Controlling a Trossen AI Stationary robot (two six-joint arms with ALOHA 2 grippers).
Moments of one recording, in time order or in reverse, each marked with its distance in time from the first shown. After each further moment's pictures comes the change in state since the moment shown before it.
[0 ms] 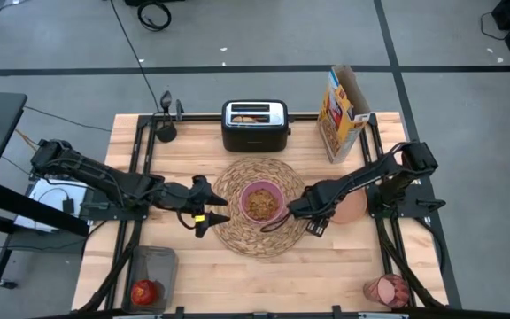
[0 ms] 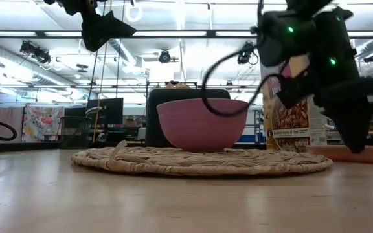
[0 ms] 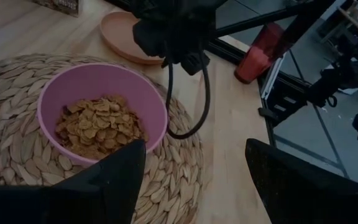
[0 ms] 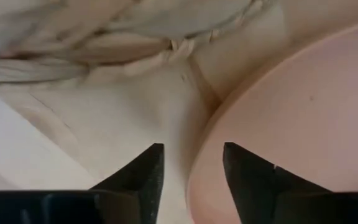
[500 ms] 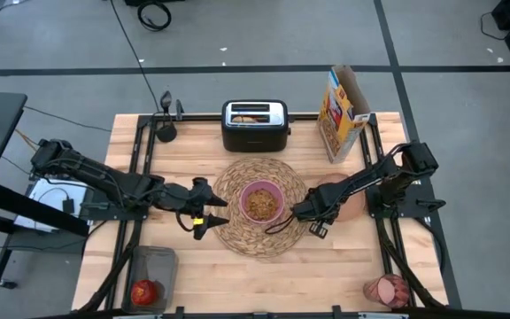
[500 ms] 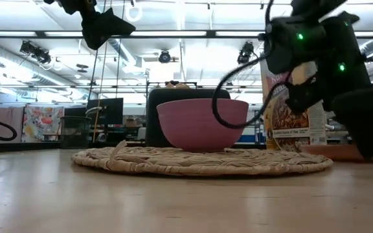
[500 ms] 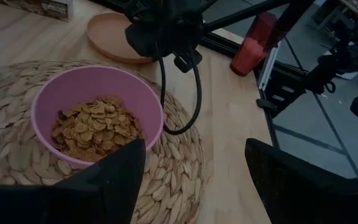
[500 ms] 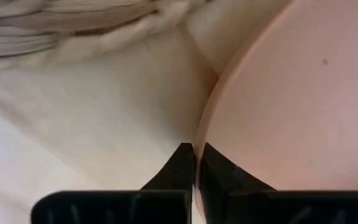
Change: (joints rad) left arm -0.007 0.000 0.000 -0.001 0.016 0.066; right arm 0.023 0.002 -0.041 0.017 -0.033 0.041
